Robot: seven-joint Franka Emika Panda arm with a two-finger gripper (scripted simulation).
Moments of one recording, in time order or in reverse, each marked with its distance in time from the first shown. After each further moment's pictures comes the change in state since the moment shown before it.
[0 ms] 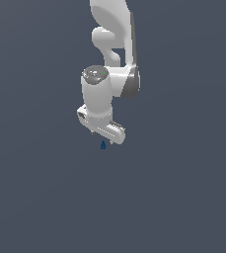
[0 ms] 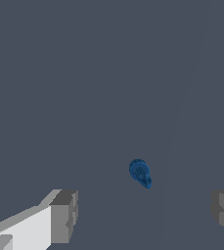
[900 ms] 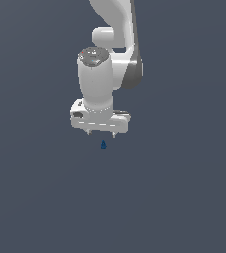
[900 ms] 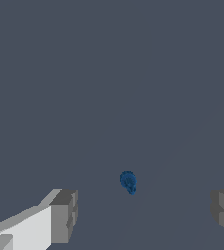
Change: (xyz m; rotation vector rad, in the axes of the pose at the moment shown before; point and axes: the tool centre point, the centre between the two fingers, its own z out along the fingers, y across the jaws) arm 0.019 -0.013 -0.050 0.001 0.032 -0.448
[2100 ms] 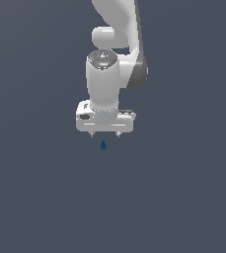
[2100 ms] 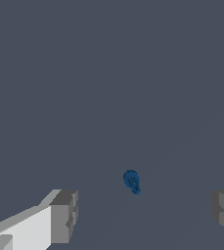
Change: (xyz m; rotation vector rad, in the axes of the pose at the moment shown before) arm -0.004 -0.015 0.005 -0.016 -0.011 -0.110
